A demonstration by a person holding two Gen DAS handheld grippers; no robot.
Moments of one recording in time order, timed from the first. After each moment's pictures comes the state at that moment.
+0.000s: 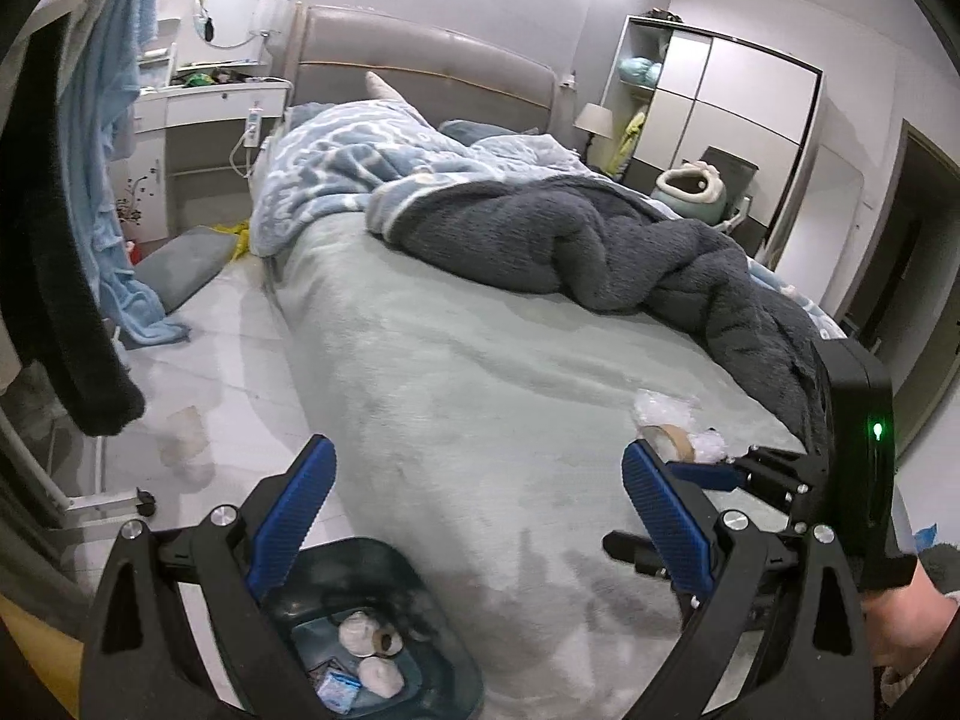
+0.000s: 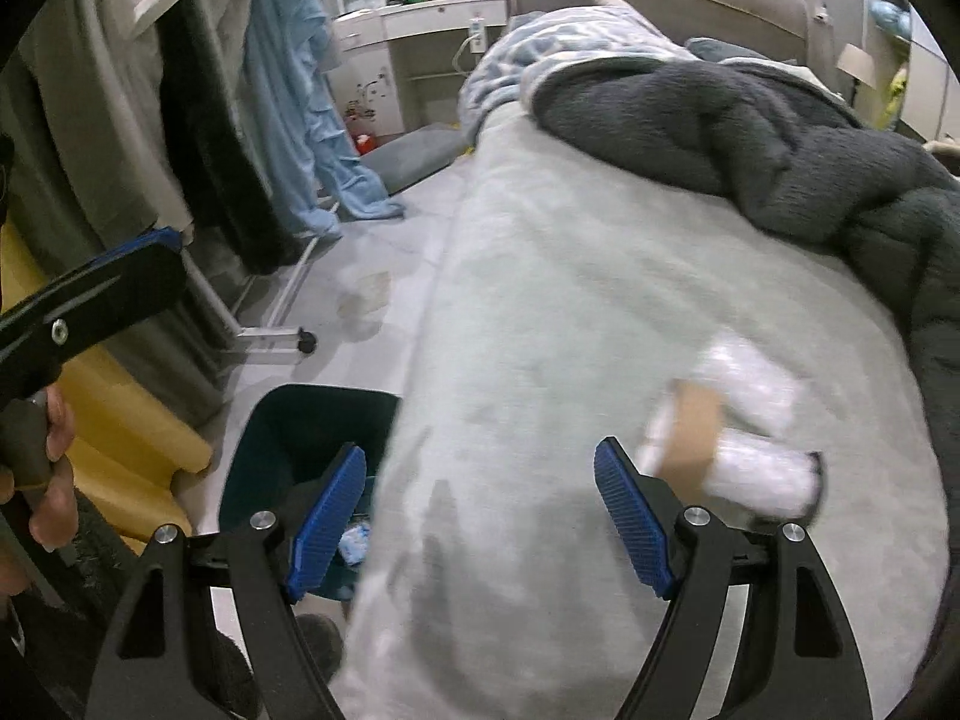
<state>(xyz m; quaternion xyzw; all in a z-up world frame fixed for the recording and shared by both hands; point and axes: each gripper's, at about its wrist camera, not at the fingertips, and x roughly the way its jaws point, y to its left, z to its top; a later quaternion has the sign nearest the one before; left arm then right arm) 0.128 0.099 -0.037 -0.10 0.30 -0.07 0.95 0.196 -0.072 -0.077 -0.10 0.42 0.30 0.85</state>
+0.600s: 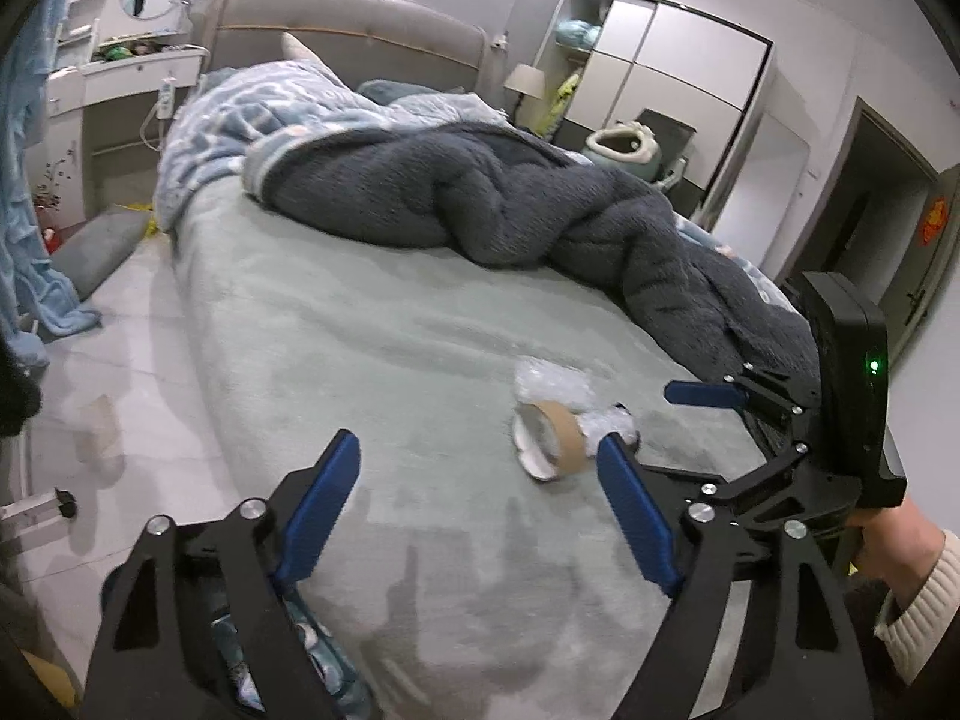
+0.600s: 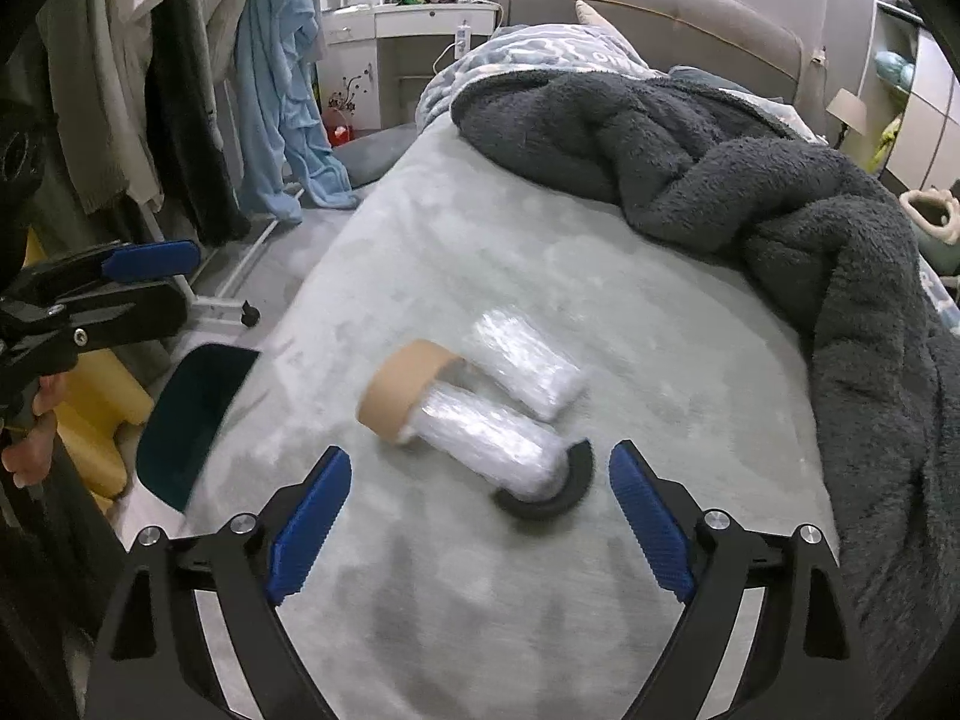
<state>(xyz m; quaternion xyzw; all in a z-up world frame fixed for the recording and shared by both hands) 0.162 0.020 -0.057 -0.11 0.34 -0.17 0.92 0.215 -0.163 -0.075 -0.17 0.40 0.29 0.85</state>
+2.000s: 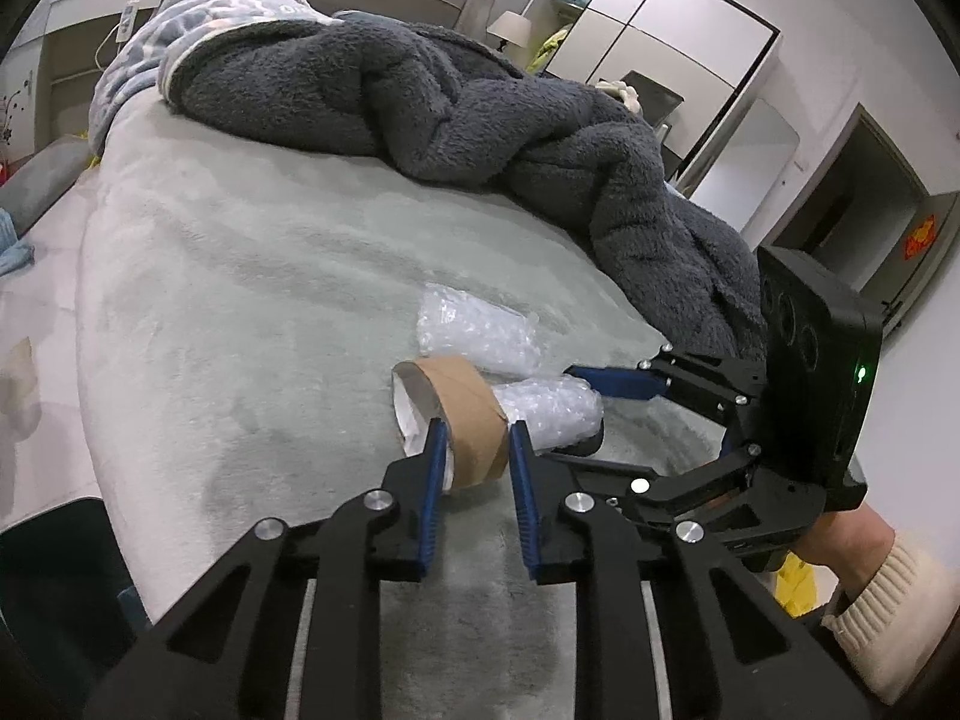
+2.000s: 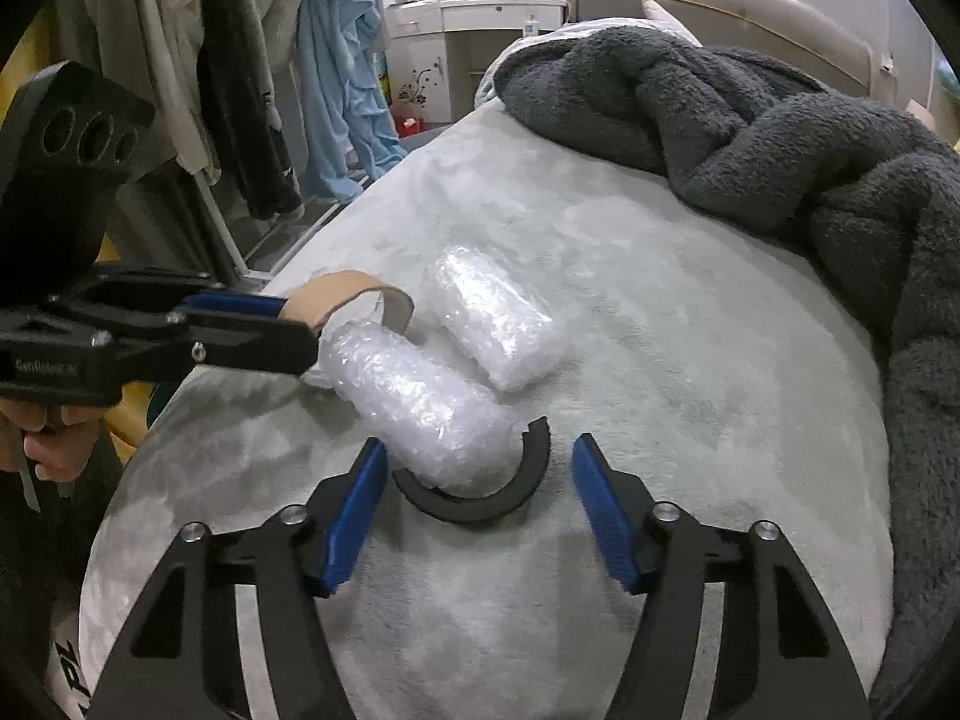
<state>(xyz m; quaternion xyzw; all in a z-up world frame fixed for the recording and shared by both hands) 0.214 -0.041 -0.110 -0.16 0.39 -0.21 0.88 0.250 -0.189 -0.117 -0.16 0.39 0.39 0.82</state>
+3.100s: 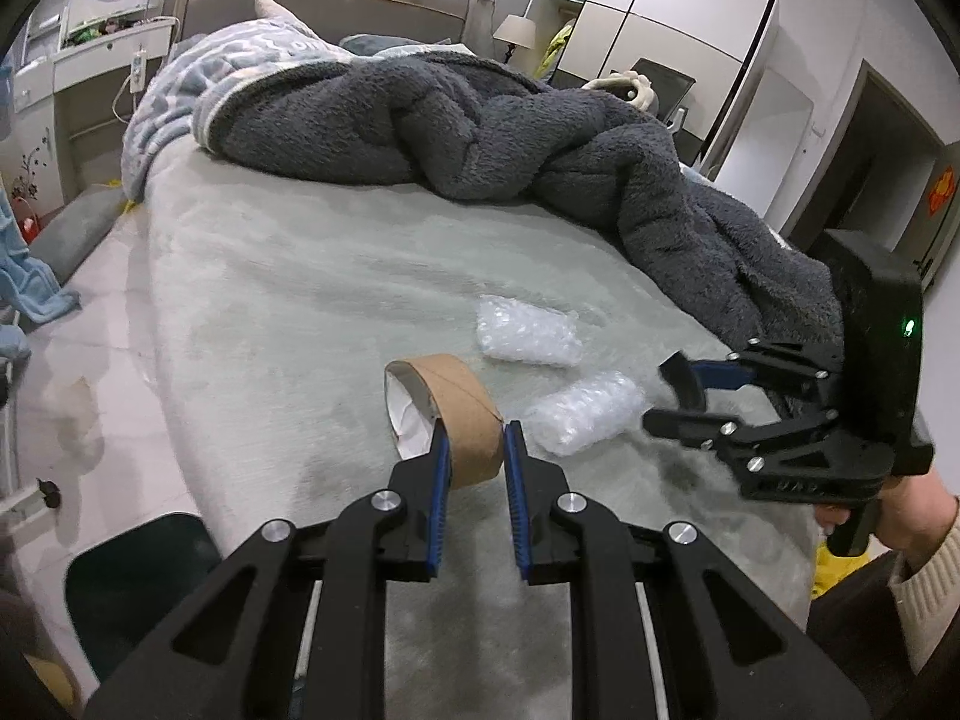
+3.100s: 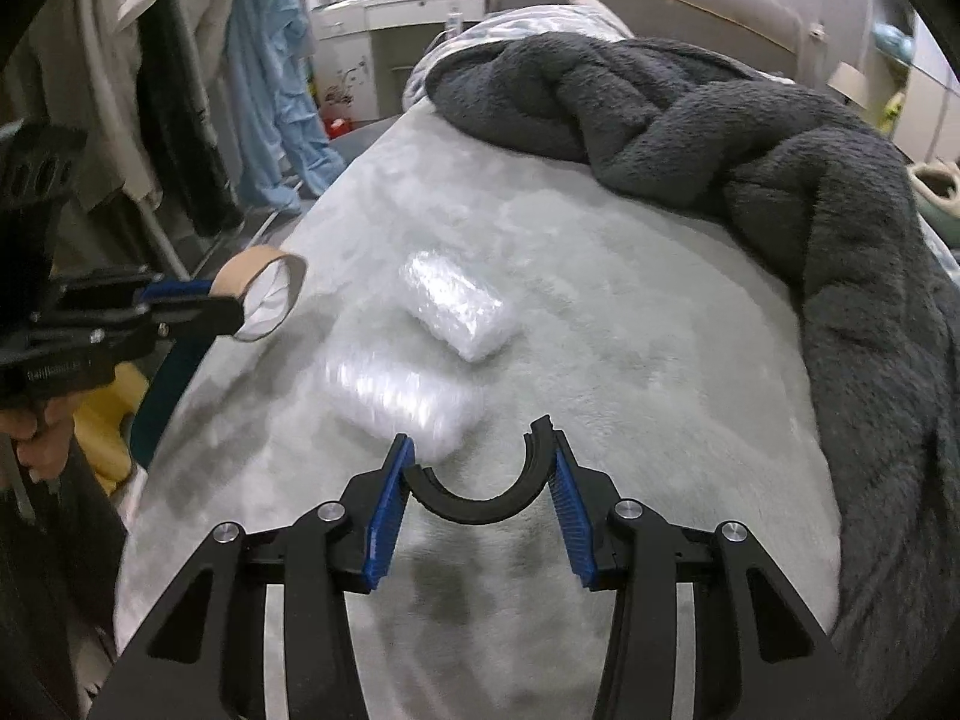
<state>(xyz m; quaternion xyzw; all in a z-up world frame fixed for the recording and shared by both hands) 0.189 -0.020 -0.089 -0.08 0.39 -0.17 0.90 0.225 -0.204 -0.084 -0.13 0.41 0.29 0.85</state>
